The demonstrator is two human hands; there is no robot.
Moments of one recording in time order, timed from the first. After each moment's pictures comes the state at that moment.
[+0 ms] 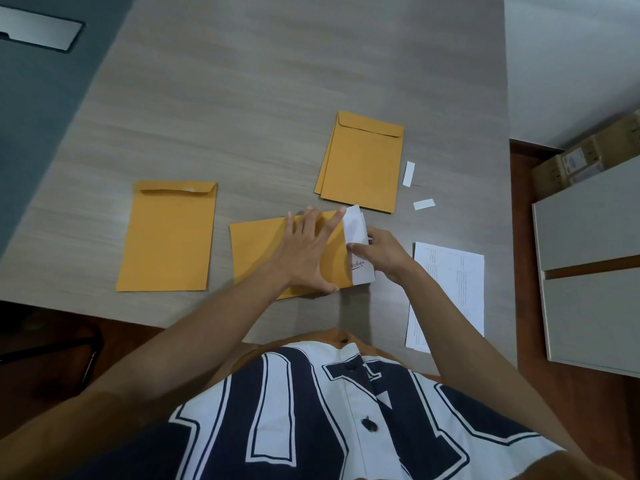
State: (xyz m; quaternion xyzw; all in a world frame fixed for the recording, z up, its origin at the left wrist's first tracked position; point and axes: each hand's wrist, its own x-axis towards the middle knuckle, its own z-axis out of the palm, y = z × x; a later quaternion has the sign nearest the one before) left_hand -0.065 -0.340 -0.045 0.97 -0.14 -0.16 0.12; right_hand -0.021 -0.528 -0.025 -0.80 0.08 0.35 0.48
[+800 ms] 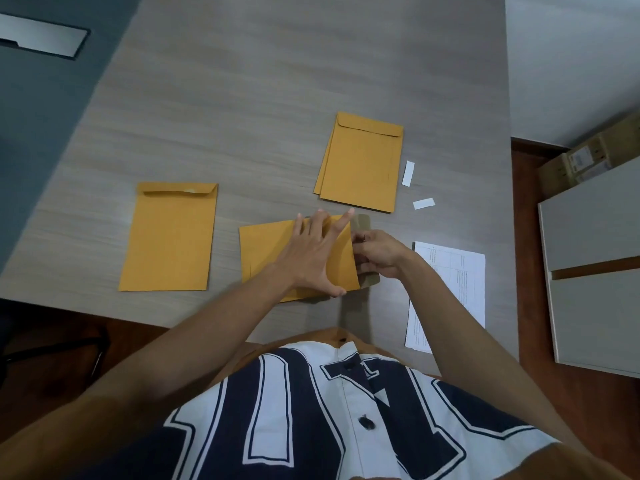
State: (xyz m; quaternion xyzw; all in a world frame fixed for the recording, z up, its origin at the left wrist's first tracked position) left_hand -0.066 -0.351 -0.038 0.97 -0.17 -0.13 0.14; right_hand -0.015 -0.525 -0.024 -0.67 0.12 0.47 0.56
